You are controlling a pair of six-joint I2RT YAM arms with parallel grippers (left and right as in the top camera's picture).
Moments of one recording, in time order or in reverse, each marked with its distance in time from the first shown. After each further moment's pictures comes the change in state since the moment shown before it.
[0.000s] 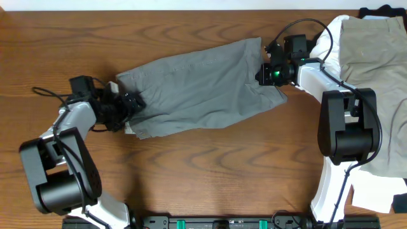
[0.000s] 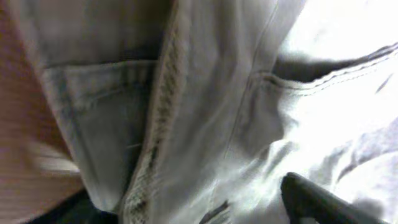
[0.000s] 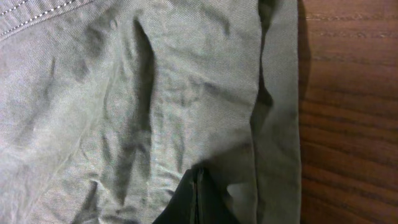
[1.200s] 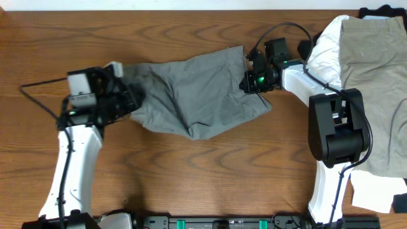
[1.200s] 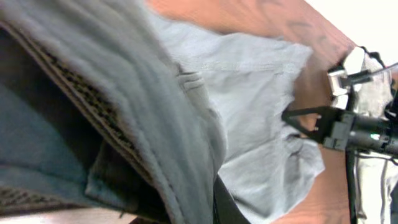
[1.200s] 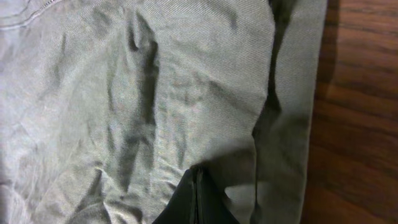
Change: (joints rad) left arm -0.176 -0.445 -0.014 0.009 -0.039 -0.061; right arm 0.112 -0.004 -0.010 -0.070 -0.037 0.016
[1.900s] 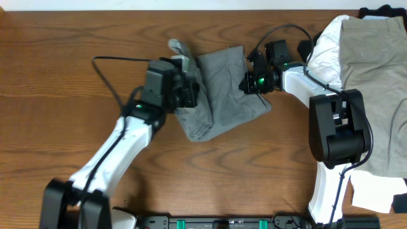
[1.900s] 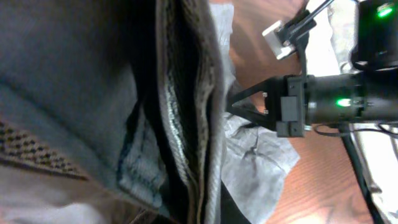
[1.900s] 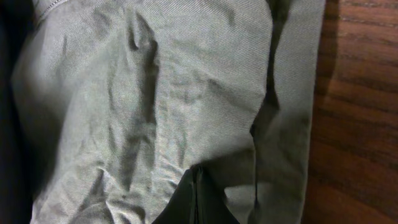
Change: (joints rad) left arm -0.464 0.166 0.000 0.330 -0.216 -0.114; right arm 0.000 -0.009 -0.026 0.027 -0.008 0.019
